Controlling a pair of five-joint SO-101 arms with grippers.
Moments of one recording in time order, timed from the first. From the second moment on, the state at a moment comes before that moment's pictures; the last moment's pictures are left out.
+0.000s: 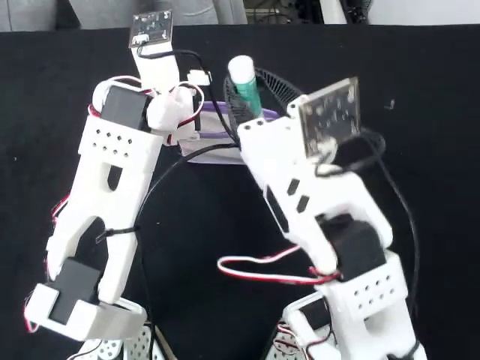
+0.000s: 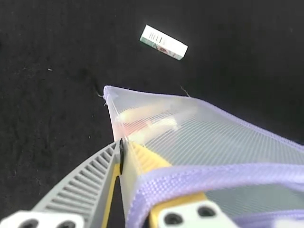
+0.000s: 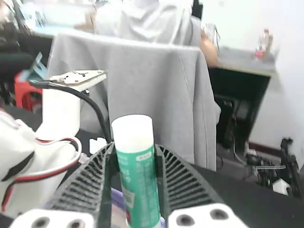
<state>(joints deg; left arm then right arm) 14.1 -5.2 -18.2 89.3 20.4 -22.7 -55.1 31.3 36.4 4.5</state>
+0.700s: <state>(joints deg) 14.0 -6.0 -16.2 87.3 20.4 -23.0 -64.0 61.9 3.8 -3.8</state>
